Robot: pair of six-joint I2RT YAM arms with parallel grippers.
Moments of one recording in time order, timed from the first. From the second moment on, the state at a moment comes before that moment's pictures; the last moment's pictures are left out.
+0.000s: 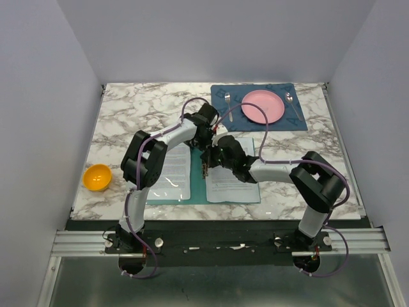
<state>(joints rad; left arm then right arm) -0.57 2.10 1.59 -0.66 0.02 -0.08 0.83 1.76 0.90 0.43 0.05 0.40</state>
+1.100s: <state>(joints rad) -0.58 2.06 1.50 -0.57 -0.01 -0.07 0.88 1.80 0.81 0.53 -0.05 0.47</state>
